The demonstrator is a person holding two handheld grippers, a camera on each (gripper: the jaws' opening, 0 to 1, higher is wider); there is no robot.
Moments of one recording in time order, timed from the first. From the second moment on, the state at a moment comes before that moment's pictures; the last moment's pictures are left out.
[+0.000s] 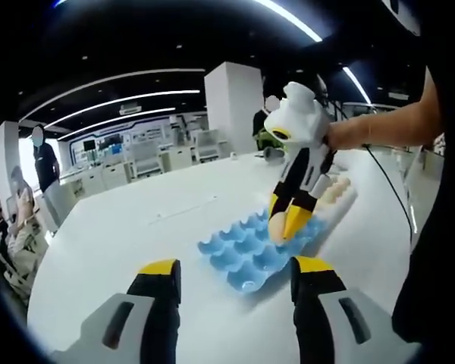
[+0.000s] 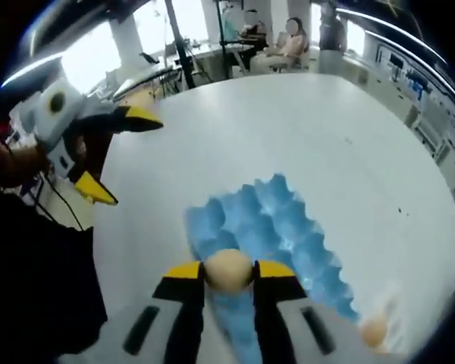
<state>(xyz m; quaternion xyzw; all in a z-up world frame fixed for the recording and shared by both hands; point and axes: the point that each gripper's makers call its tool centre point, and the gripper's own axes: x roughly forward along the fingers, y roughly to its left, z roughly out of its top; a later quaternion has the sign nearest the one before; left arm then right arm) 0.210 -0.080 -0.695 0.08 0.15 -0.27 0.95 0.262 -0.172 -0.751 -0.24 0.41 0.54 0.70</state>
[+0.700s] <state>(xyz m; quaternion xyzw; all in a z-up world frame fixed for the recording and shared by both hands) 0.210 -0.067 -0.699 0.08 0.16 -0.28 0.94 0.255 -0.116 -0.763 -0.25 0.40 0.57 0.67</state>
